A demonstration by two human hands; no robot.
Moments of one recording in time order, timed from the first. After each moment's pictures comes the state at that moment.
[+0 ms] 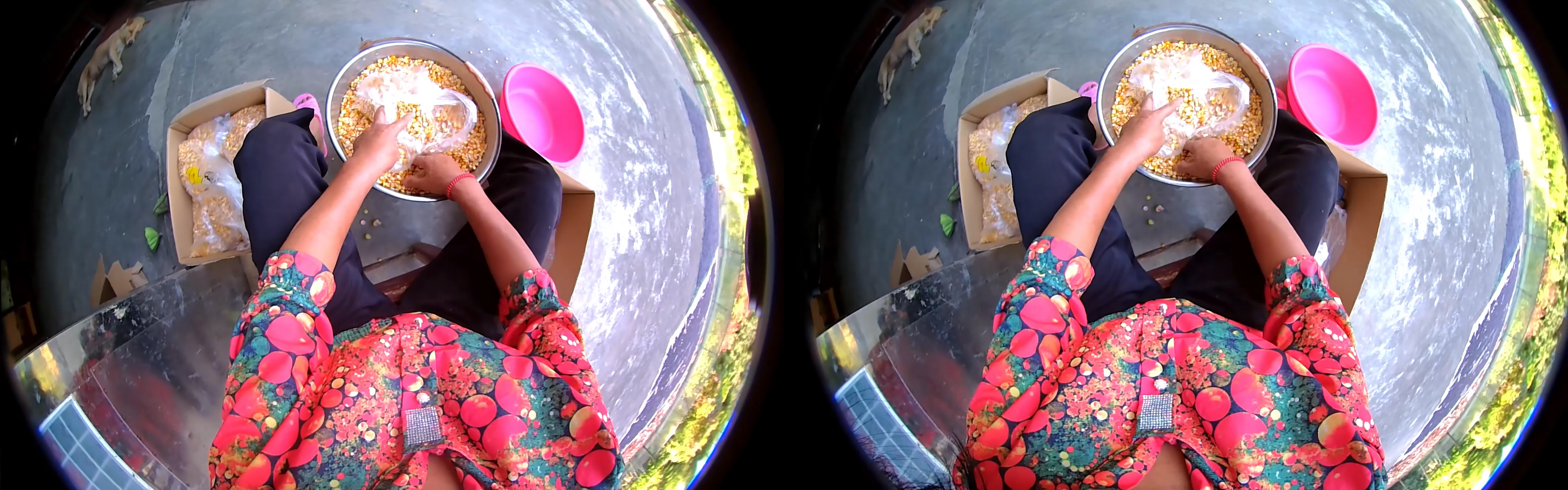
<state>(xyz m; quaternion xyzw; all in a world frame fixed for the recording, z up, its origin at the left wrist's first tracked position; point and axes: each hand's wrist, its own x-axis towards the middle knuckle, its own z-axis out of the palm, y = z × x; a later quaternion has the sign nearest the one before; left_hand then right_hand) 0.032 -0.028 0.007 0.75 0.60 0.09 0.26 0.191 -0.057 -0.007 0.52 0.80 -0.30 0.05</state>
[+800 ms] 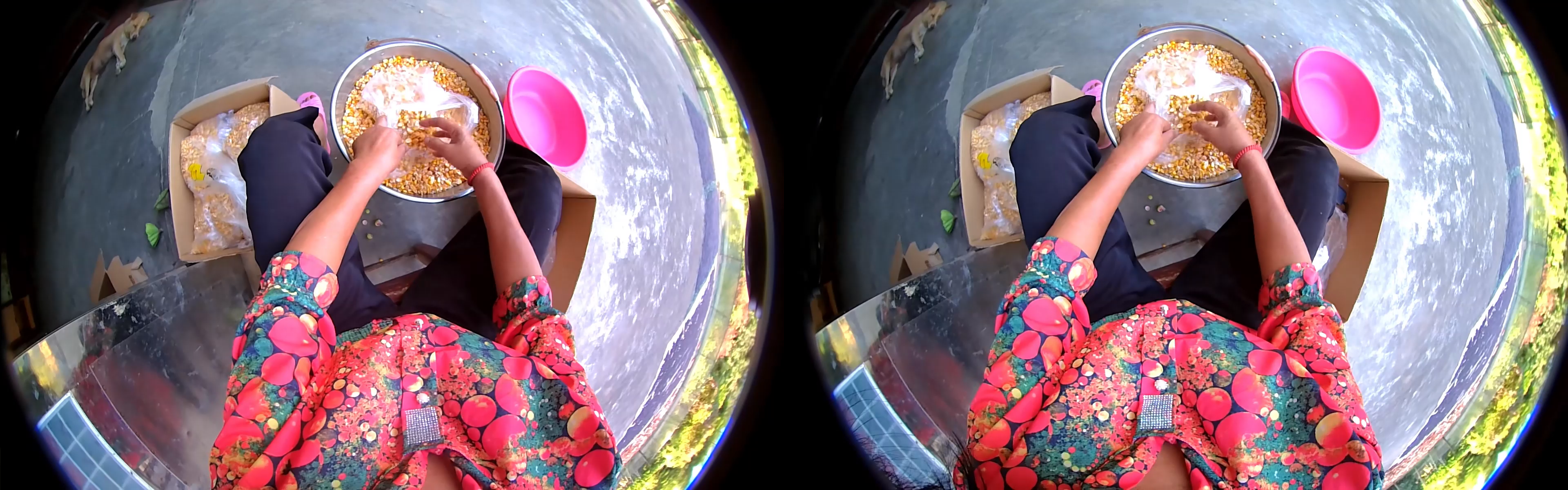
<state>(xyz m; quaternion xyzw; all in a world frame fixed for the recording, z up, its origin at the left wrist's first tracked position) 0.029 -0.032 0.010 0.77 0.59 0.07 0.22 0.205 -0.030 0.009 0.54 0.55 -0.57 -0.30</state>
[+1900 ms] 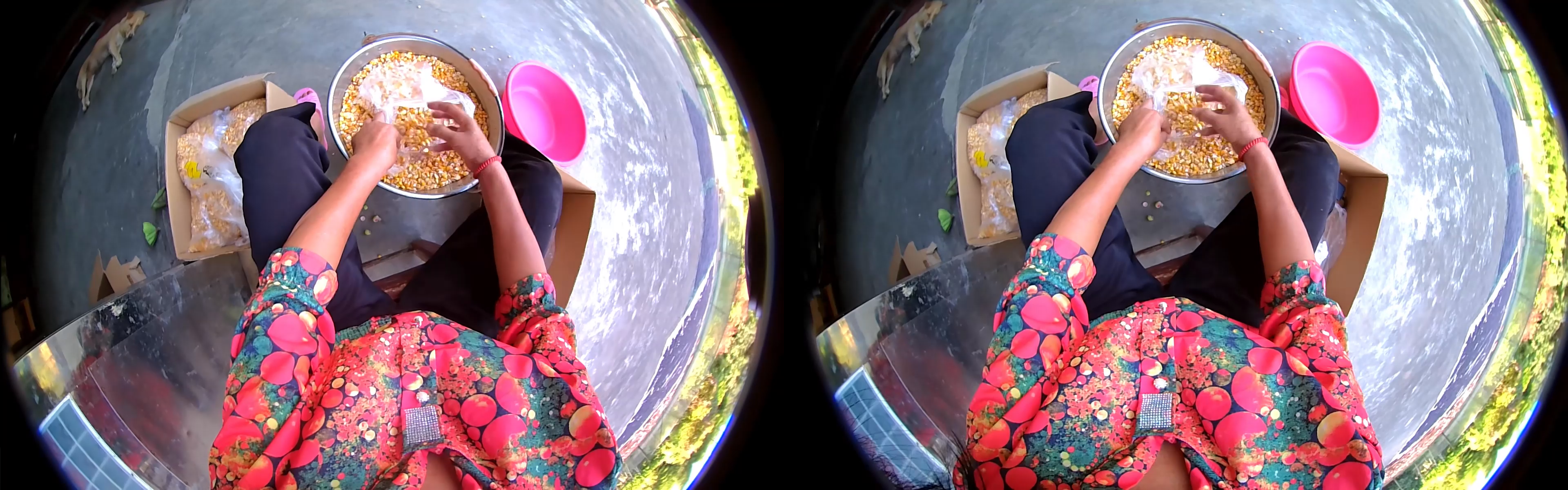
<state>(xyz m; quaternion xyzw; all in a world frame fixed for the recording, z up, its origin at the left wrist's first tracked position) 0.029 -0.027 -0.023 0.78 0.59 0.07 0.19 0.207 -0.030 0.028 0.54 0.52 -0.56 -0.35</state>
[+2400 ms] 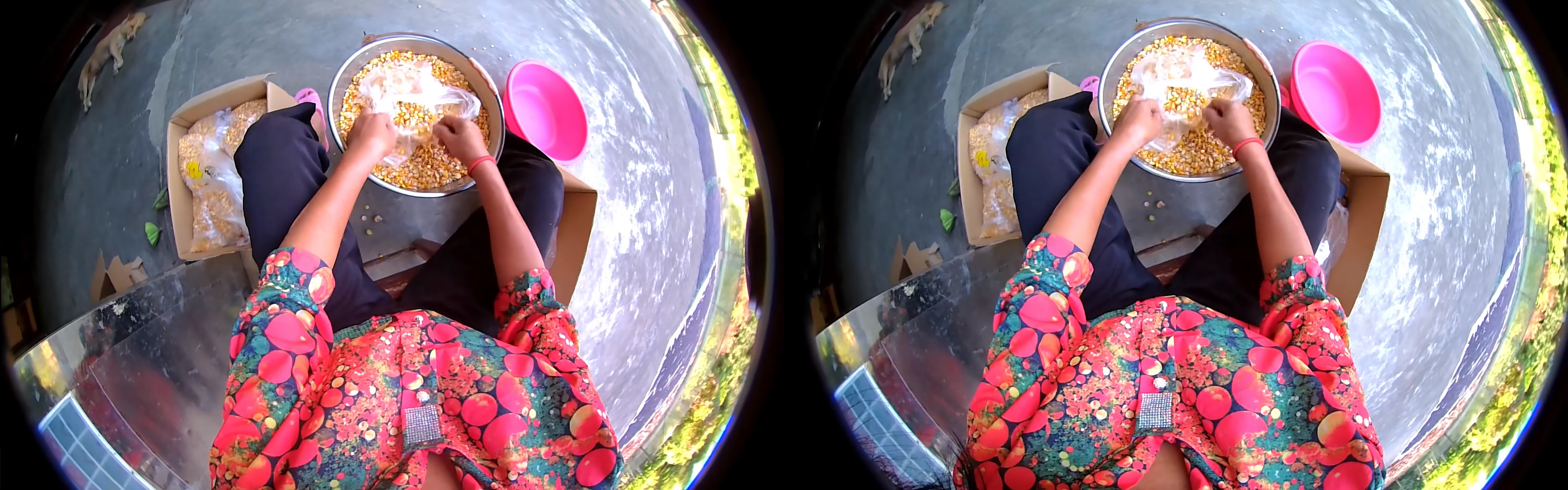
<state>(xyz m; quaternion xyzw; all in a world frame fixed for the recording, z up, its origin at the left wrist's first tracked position) 0.025 -0.019 0.001 0.68 0.67 0.13 0.28 0.218 -0.023 -0.006 0.65 0.61 -0.40 -0.22</state>
